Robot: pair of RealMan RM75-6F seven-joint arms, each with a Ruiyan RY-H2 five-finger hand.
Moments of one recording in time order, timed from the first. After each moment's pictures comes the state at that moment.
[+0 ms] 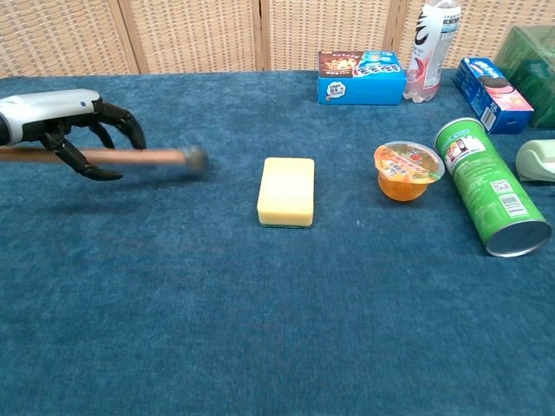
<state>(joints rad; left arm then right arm) -0.75 -1.43 -0.04 -1.20 1.42 0.84 -0.42 -0.07 -1.18 0.08 -1.55 -1.50 1.60 0.09</state>
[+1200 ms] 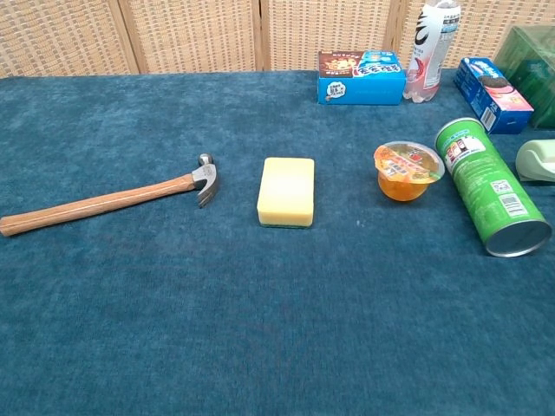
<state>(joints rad) -0.22 -1.07 0.11 -1.64 1.55 1.51 -0.22 0.02 -1.18 0.05 -1.63 -1.63 1.55 0.00</state>
